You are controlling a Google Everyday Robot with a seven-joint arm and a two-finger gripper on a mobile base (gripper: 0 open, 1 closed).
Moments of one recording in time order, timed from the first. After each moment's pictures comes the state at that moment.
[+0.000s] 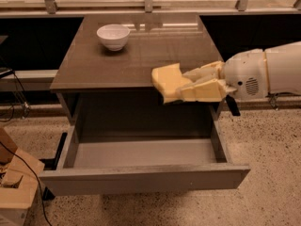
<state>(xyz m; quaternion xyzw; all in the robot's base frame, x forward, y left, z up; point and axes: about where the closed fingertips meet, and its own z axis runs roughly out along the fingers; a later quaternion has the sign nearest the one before) 0.485 -0.097 0.940 -0.46 0.71 0.32 0.42</state>
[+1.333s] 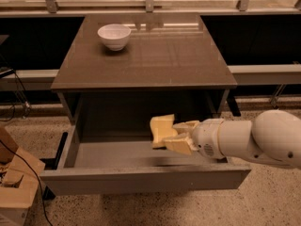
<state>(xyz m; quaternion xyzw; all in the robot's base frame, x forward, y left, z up) 0.479 -0.078 0.767 -0.39 0.79 0.24 0.41</state>
